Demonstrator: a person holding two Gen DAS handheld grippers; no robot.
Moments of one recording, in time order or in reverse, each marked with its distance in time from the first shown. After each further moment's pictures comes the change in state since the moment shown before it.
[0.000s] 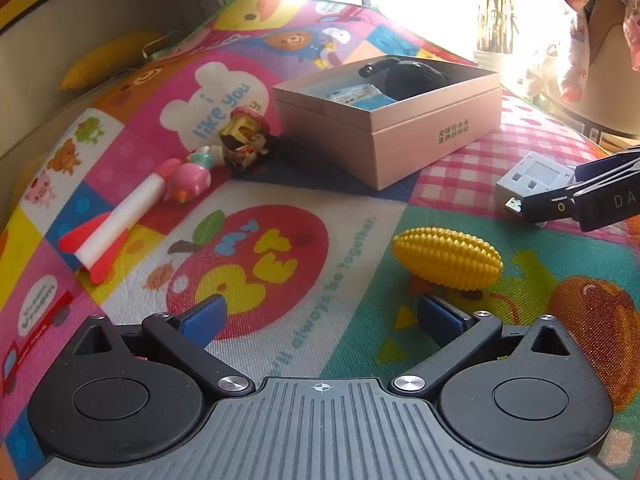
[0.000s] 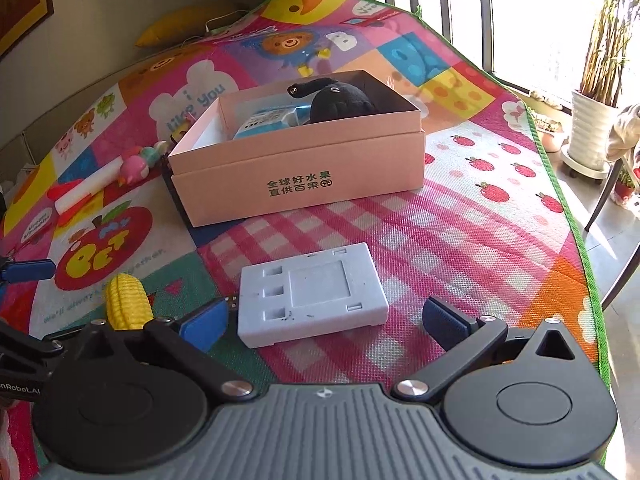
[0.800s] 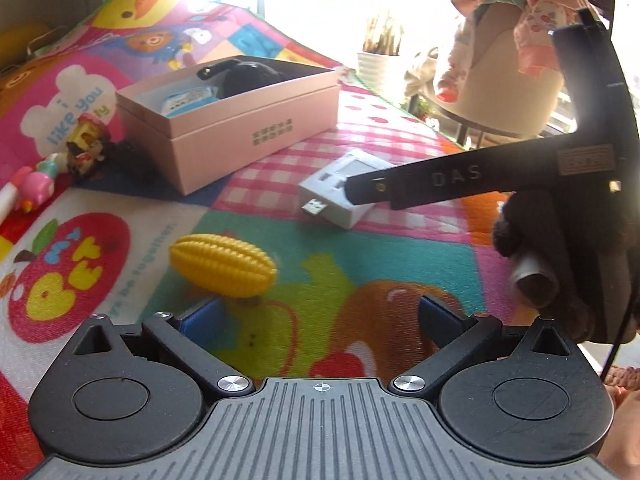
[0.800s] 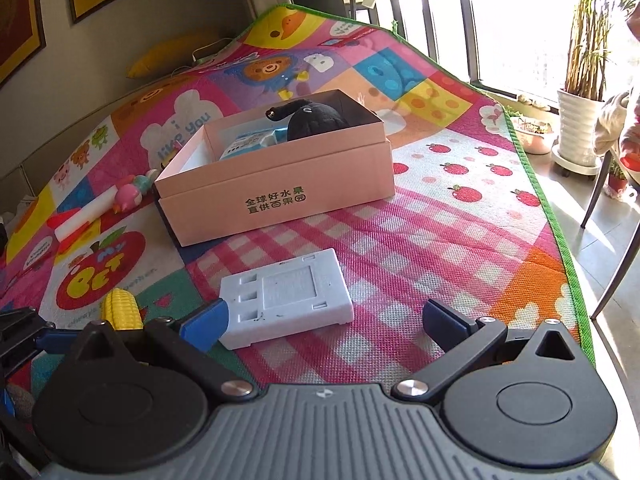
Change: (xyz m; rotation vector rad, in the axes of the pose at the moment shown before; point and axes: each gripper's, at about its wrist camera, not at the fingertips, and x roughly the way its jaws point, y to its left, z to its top) left arm -0.011 -0.069 0.002 0.049 -0.001 -0.397; right arm -0.013 -0.021 -0.010 0.077 -0.079 0.012
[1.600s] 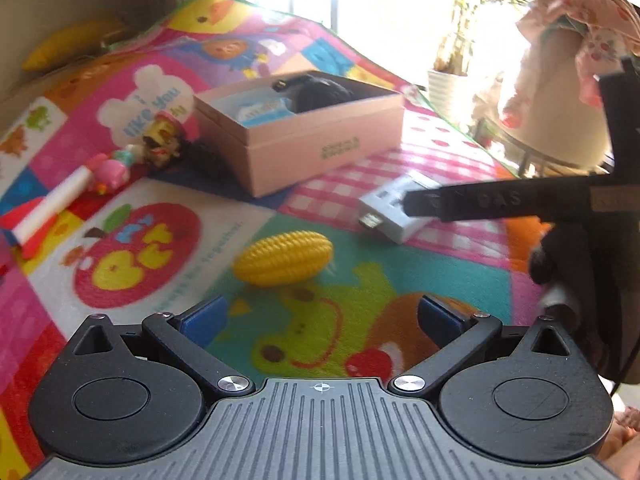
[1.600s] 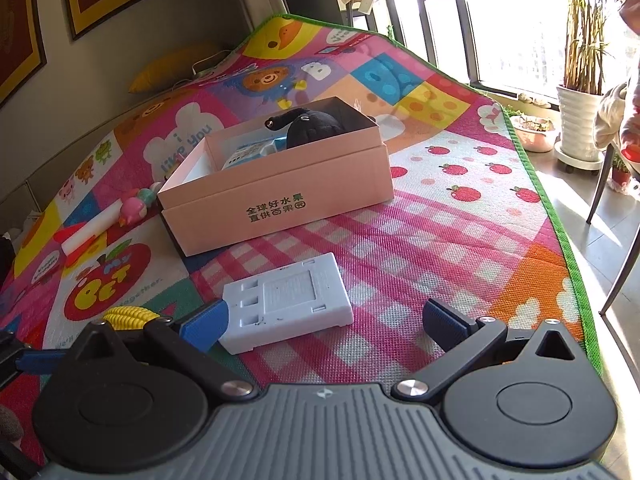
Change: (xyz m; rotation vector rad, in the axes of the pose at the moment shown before) left arm -0.026 0.004 0.001 -0.141 -0.046 0.250; right arm -0.003 -0.006 -0.002 0.039 -0.027 0.026
